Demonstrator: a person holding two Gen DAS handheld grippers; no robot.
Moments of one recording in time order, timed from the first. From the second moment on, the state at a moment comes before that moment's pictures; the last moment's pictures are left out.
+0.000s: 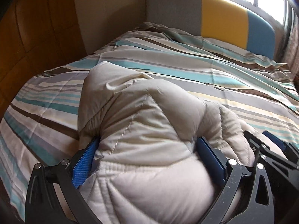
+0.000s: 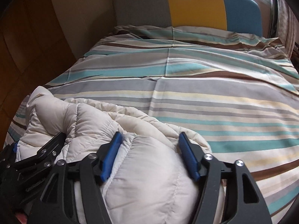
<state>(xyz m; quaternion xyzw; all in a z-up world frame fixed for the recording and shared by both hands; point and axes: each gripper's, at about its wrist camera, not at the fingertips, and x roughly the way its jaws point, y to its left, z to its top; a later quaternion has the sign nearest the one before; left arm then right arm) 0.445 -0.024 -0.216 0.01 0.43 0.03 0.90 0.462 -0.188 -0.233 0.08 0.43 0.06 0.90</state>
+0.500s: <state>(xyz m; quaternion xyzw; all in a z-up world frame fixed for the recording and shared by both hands) 0.277 0.002 -0.156 0.06 0.34 0.08 0.94 0.295 -0.188 -0.155 0.07 0.37 0.06 0.93</state>
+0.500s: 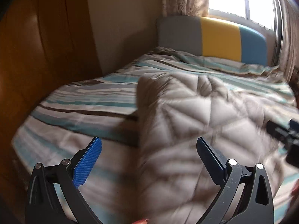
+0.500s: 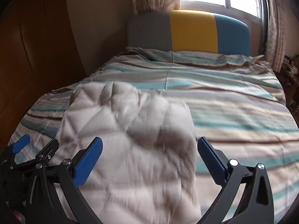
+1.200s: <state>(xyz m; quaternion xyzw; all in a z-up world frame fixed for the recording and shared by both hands) 0.134 0.024 -0.122 0.04 0.32 0.05 0.94 0.137 -0.171 -0.135 0.06 0.32 0.04 0.94</state>
